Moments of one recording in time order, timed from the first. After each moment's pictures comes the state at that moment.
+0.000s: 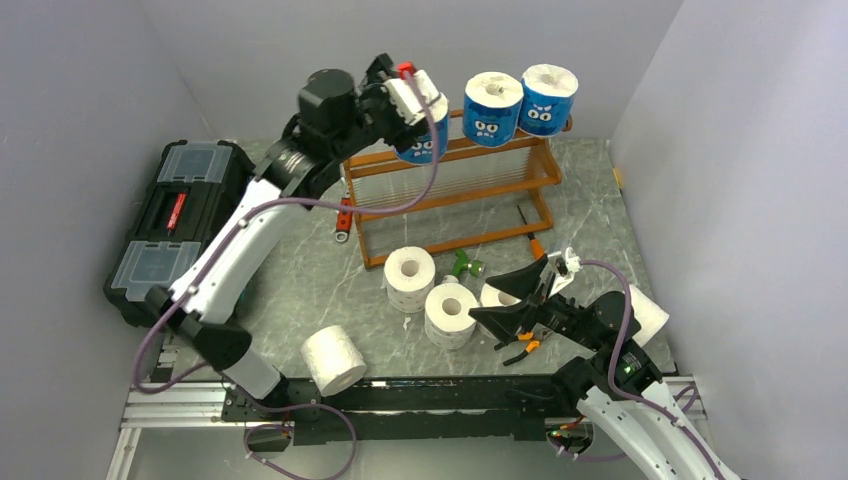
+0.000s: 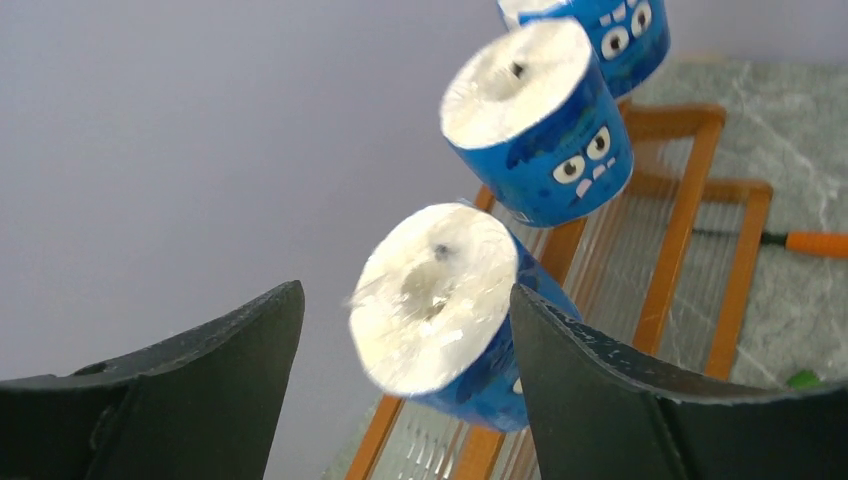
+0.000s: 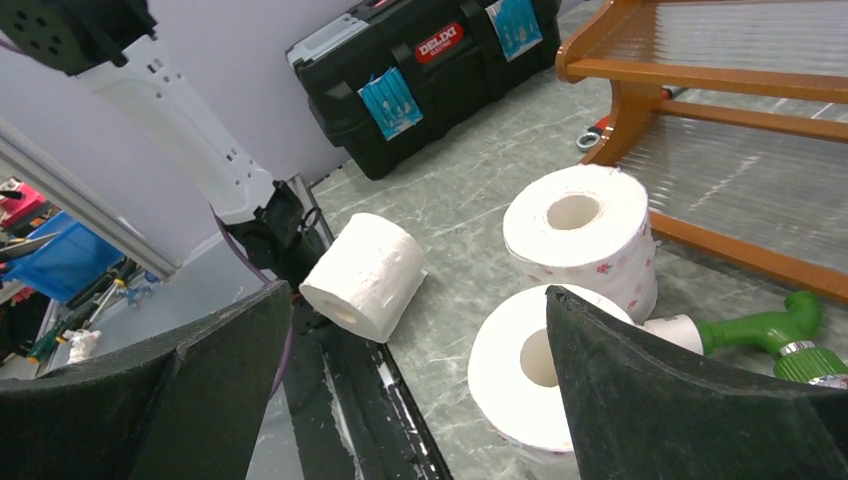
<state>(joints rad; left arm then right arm) -0.65 1.63 2.00 -0.44 0.13 0.59 0.59 0.25 0.45 -0.11 -0.48 0.46</state>
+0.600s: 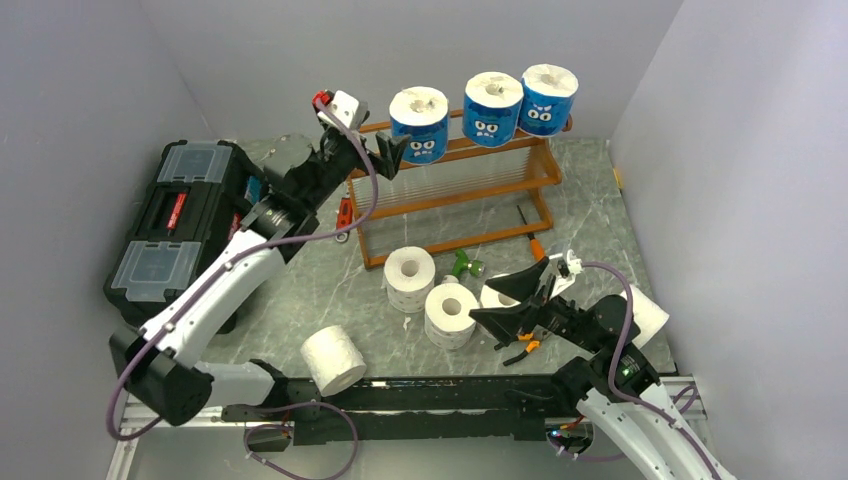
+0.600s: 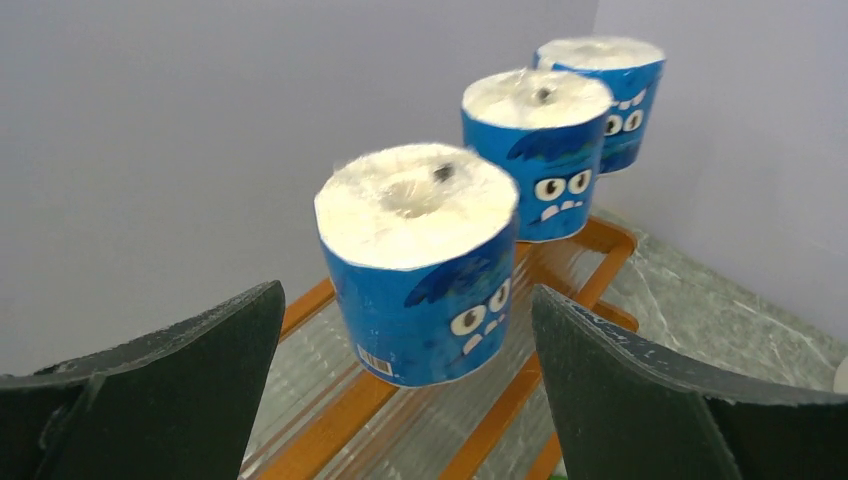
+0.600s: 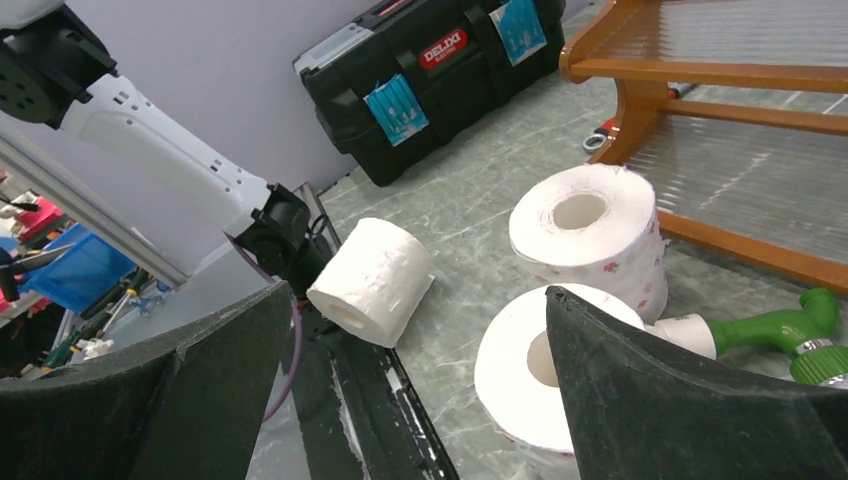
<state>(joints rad) -0.58 1.23 1.30 0.15 0.07 0.06 0.59 0.22 0.41 -0.08 -0.47 0.50</state>
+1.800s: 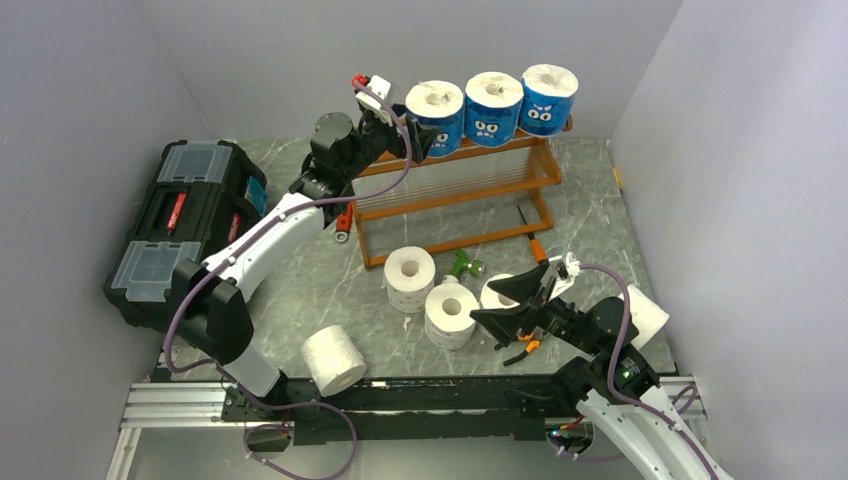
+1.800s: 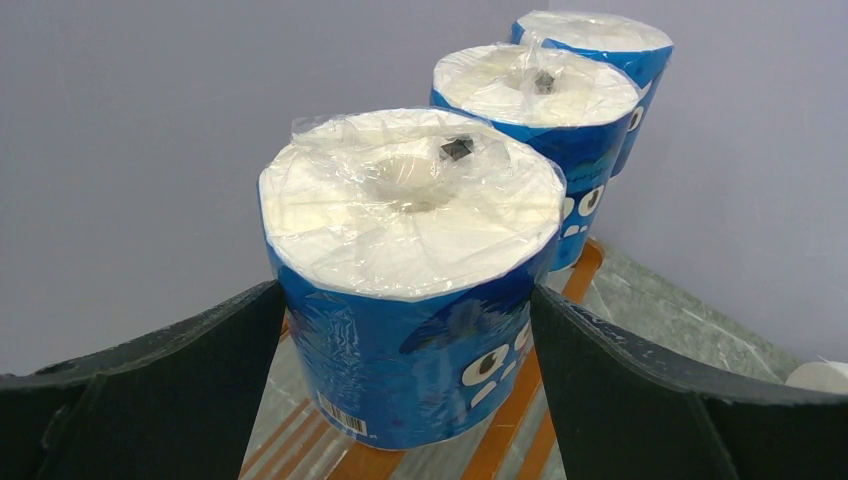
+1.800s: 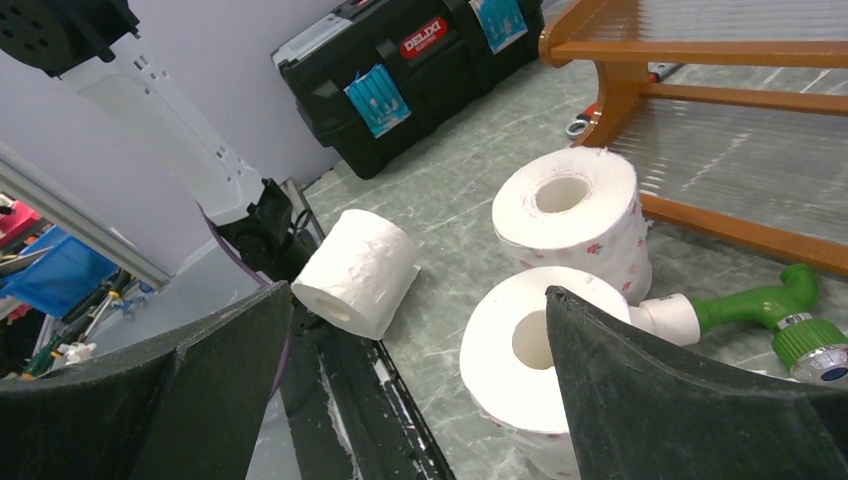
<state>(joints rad) -0.53 1.60 1.42 0.34 0.23 -0.12 0.59 0.19 0.40 -0.12 -0.44 0.49</state>
